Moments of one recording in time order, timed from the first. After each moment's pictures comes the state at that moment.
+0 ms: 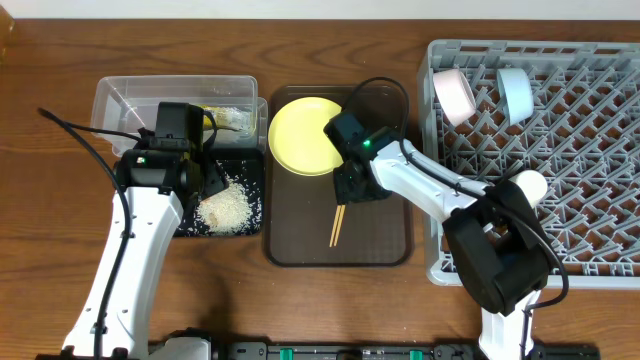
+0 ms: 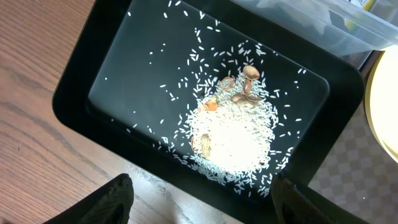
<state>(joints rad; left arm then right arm) -0.05 1.36 1.13 -1.05 -0.22 -0.54 0.63 2.03 1.39 -0.79 -0.02 0.49</state>
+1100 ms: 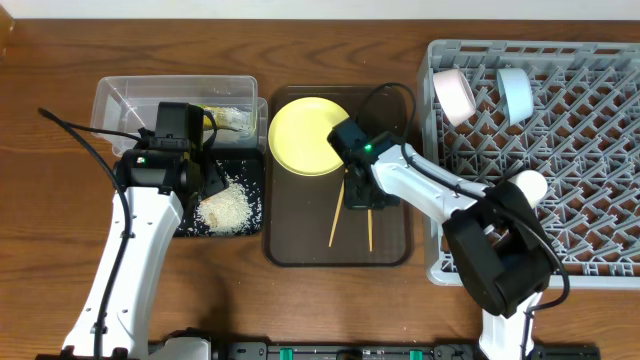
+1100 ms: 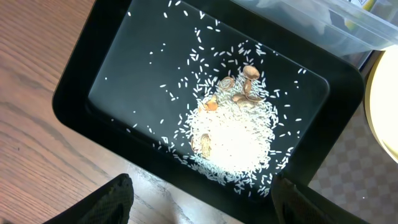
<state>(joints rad) -0.05 1.36 1.13 -1.05 -0.22 -0.54 0.63 2.02 1.35 -0.85 0.06 0.65</state>
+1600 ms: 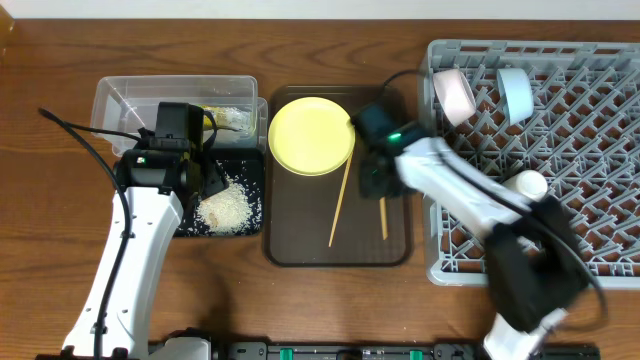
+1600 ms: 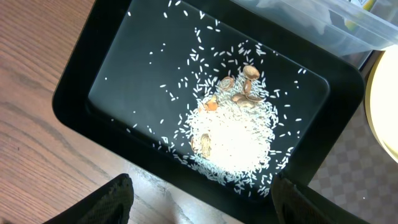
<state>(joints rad) -0.05 1.36 1.13 -1.05 -0.22 -0.54 0.52 1.83 1.34 -0.89 0.04 0.50</state>
